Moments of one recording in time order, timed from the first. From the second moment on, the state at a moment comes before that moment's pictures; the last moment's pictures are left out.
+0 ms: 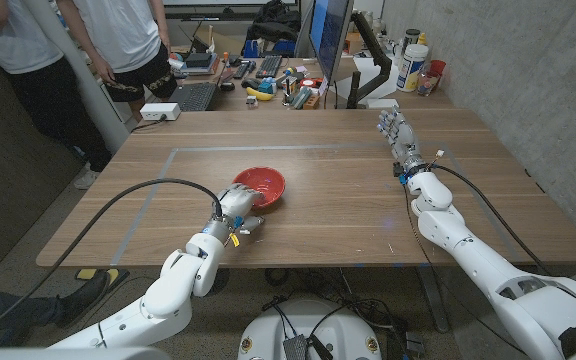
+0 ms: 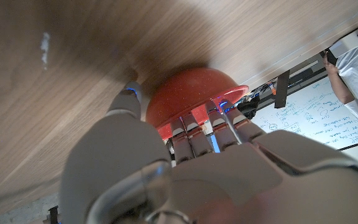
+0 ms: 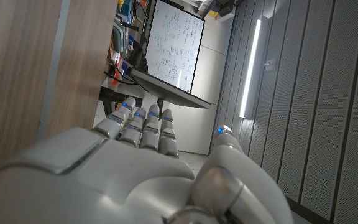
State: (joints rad) left arm 1.20 0.87 0.64 -2.10 1.05 0.62 0.06; left_hand 0.83 -0.05 0.28 -0.14 0.40 0.46 -0.10 0.27 0.19 0.47 -0.21 0.25 0.20 0.29 -0.04 0.23 0.18 0.17 -0.04 0.26 0.19; right arm -0.72 -0.38 -0.37 -1.06 0.63 0.51 0.07; right_hand 0.21 0.06 0.25 -0.07 0.24 0.28 0.07 0.20 0.18 0.26 0.08 0.21 0.18 0.15 0.03 0.18 0.18 0.19 -0.03 0.20 0.18
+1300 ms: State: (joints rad) left arm 1.17 0.84 0.68 -2.05 1.02 0.61 0.18; left_hand 1.04 0.01 0.39 -0.14 0.20 0.97 -0.12 0.34 0.18 0.96 -0.21 0.24 0.20 0.82 -0.10 0.22 0.18 0.62 -0.06 0.36 0.18; right arm -0.70 -0.37 -0.36 -1.01 0.64 0.52 0.10; right_hand 0.21 0.06 0.25 -0.08 0.24 0.28 0.07 0.20 0.18 0.26 0.08 0.21 0.18 0.15 0.03 0.18 0.18 0.20 -0.02 0.20 0.18
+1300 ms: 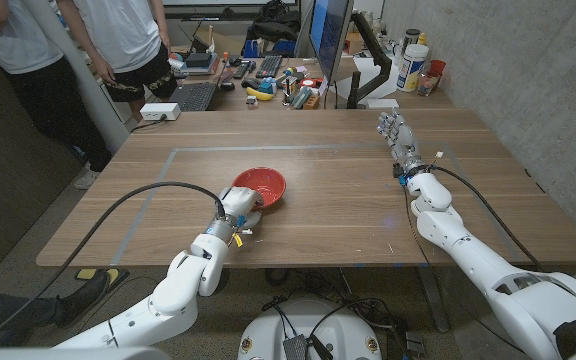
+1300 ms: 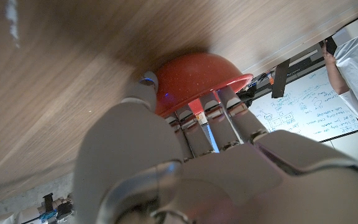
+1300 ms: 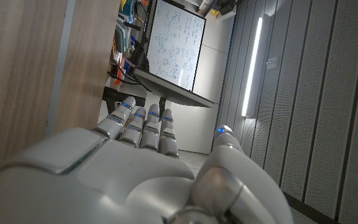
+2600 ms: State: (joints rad) left arm 1.16 0.85 0.66 -2.05 0.94 0.57 0.23; left_hand 1.10 0.02 0.44 -0.13 0.17 1.06 -0.11 0.37 0.18 1.12 -0.20 0.22 0.20 1.02 -0.16 0.21 0.18 0.74 -0.07 0.39 0.18; right arm -0.69 -0.36 -0.37 -0.99 0.64 0.53 0.10; right_hand 0.21 0.06 0.24 -0.07 0.24 0.28 0.07 0.20 0.18 0.26 0.08 0.21 0.18 0.15 0.03 0.18 0.18 0.20 -0.02 0.20 0.18
